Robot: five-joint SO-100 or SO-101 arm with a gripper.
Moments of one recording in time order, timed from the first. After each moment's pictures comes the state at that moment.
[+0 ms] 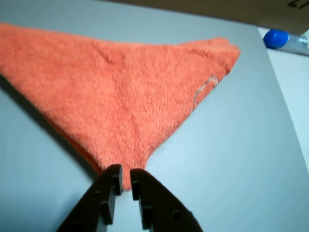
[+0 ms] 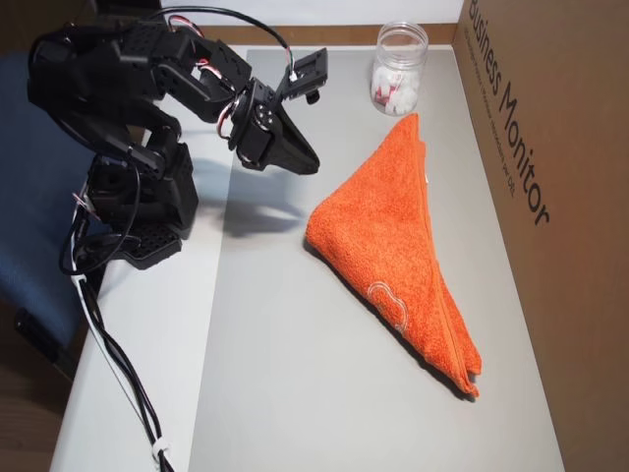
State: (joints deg) arm 9.1 154.9 146.9 42.1 74.6
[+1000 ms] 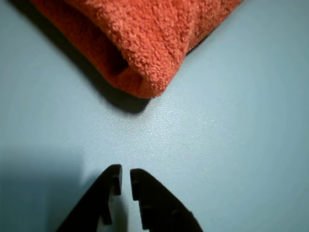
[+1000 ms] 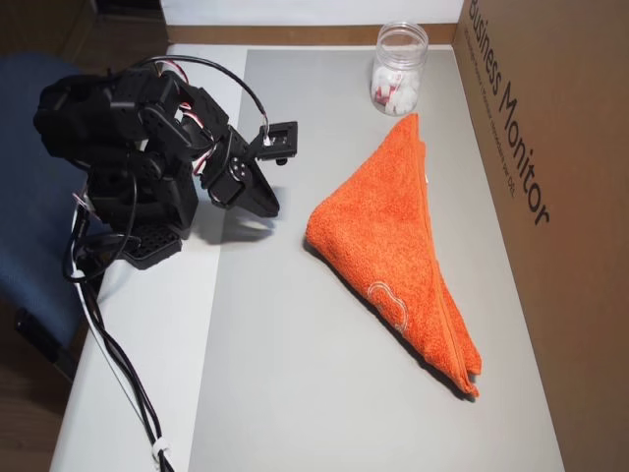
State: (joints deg) arm 8.7 181.8 171.3 56.2 75.0
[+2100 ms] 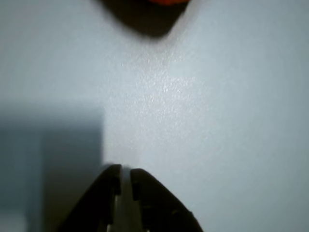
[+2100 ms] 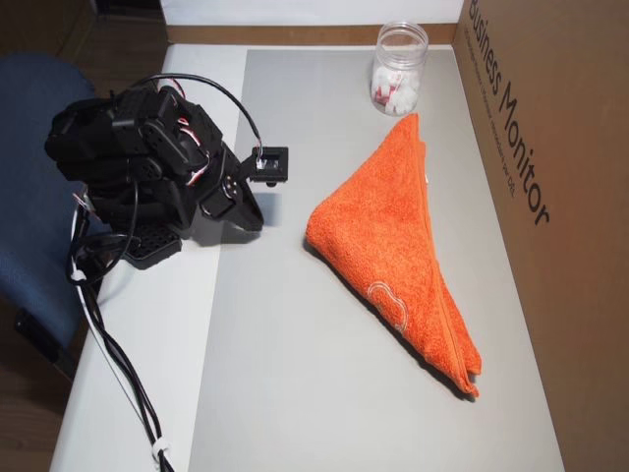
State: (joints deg) arm 8.8 194.2 179.0 72.2 74.9
